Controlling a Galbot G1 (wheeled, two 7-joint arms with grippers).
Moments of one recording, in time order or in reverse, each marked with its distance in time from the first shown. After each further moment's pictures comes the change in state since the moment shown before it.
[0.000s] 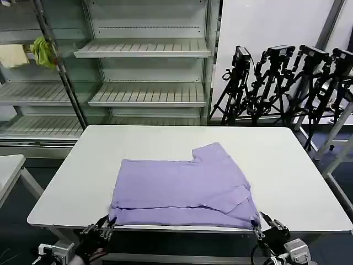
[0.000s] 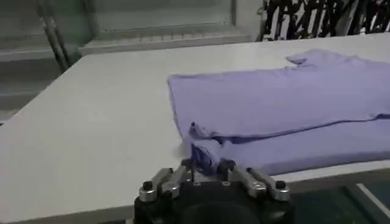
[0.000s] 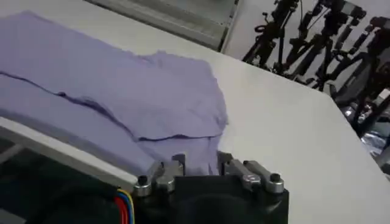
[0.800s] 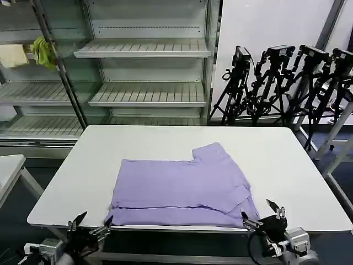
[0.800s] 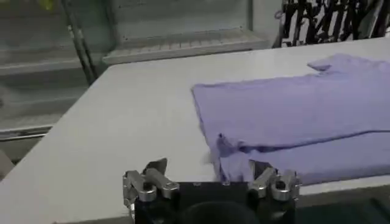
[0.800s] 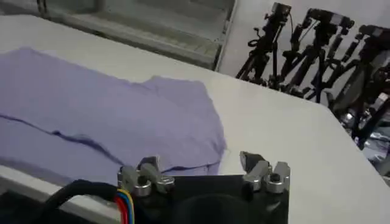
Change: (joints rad) left arm -0.030 0.007 -0.086 -0.004 -0.023 0.005 -0.001; right arm 0.199 0.050 -0.042 -0.058 0.074 -0.003 -0.001
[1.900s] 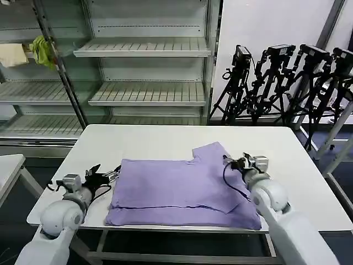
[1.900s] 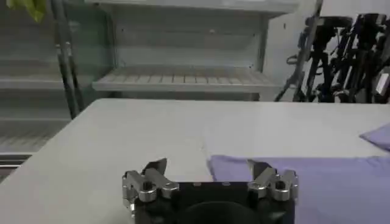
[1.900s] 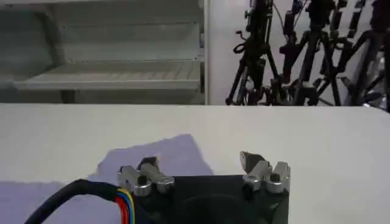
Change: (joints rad) left arm -0.702 0.026 0.254 0.548 -0.126 0.004 0.023; right arm 0.920 0.305 -0.440 -0.767 0.132 -0.007 -0.016
